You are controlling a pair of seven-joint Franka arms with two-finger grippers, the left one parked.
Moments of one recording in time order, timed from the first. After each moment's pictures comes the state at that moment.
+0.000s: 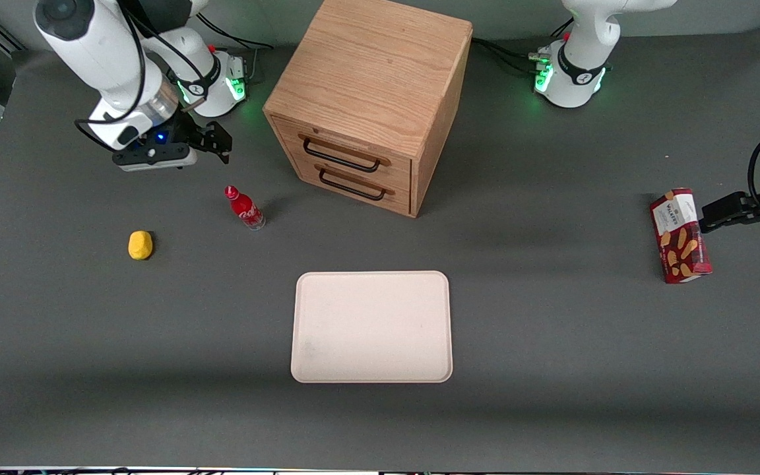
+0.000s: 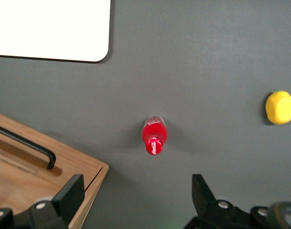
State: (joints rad) arm 0.50 -0.32 -0.11 -2.29 -0.02 2.00 0.35
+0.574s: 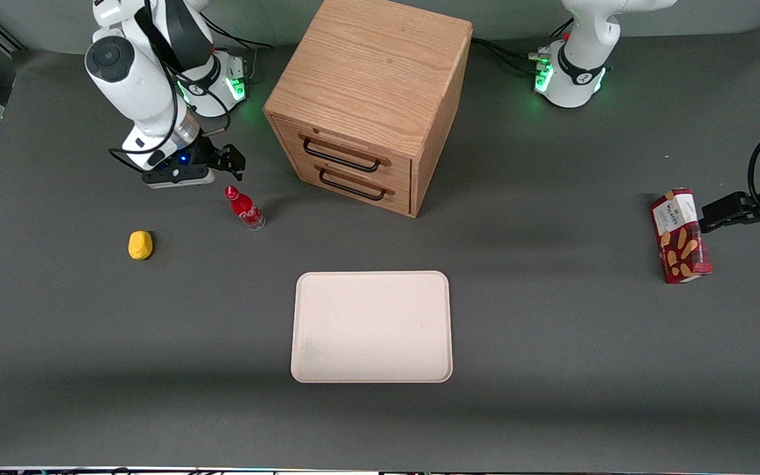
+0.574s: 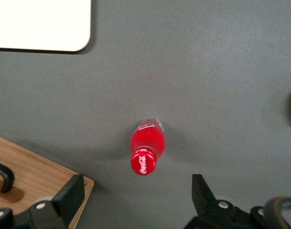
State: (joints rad) arm 0.48 -0.30 -0.12 -2.52 -0.02 2.27 0.35
